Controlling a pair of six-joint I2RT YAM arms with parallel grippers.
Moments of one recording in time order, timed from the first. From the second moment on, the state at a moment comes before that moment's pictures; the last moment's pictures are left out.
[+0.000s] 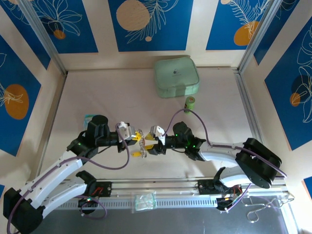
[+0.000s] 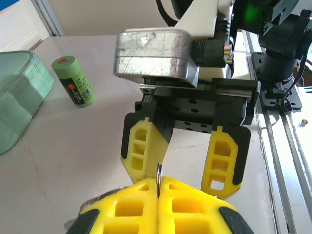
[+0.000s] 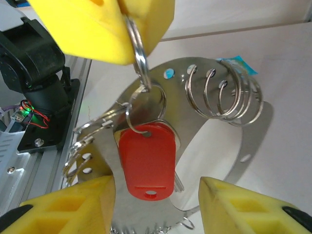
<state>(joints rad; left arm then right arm) -0.59 0.82 0.61 -0.26 0.67 0.44 0.88 1.35 0.47 0.56 -0.54 -0.10</state>
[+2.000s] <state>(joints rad) -0.59 0.34 0.62 -0.30 -0.46 0.01 1.00 1.64 1.34 -0.18 -0.29 -0.37</state>
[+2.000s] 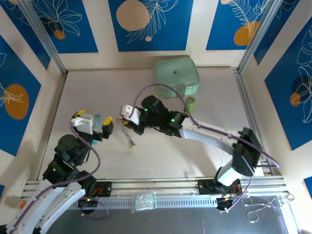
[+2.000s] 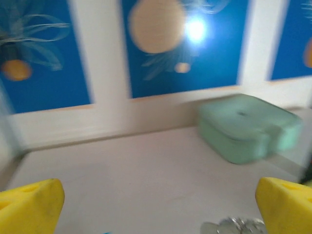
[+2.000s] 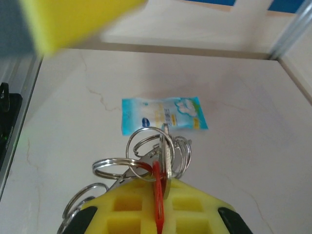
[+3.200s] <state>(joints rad) -0.59 0.47 0.59 -0.35 -0.77 -0.10 0.81 1.51 0.91 -0.49 0.11 -0.62</state>
